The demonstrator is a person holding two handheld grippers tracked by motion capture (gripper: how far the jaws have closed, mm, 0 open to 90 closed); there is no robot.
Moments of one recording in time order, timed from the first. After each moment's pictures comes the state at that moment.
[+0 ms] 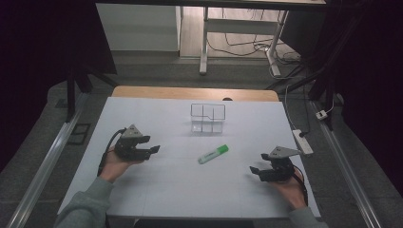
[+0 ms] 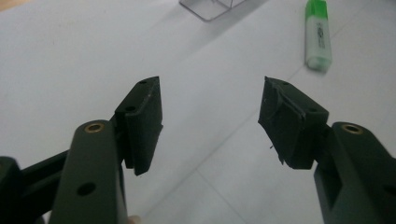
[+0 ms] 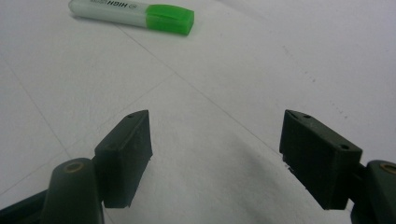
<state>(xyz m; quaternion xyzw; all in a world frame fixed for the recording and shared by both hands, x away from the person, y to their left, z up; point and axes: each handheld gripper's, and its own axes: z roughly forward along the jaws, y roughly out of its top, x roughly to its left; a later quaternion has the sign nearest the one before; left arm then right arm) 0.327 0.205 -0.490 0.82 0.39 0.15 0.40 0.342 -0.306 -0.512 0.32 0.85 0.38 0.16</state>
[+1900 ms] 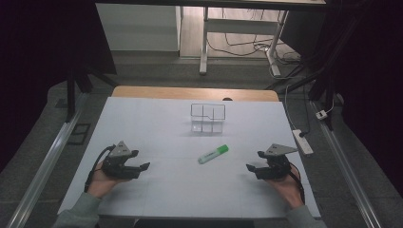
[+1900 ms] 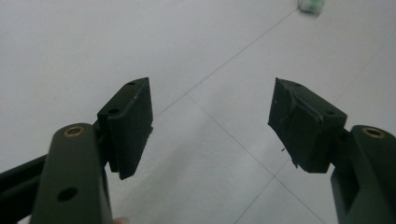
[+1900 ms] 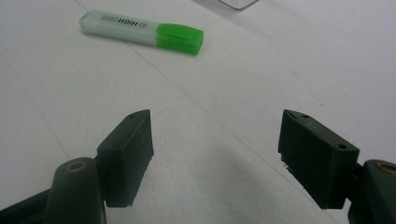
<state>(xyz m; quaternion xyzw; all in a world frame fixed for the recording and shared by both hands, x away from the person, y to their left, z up) 0.287 0.225 -0.507 0.83 0.39 0.15 0.38 0.345 -0.290 -0.501 0.31 0.85 0.38 0.17</state>
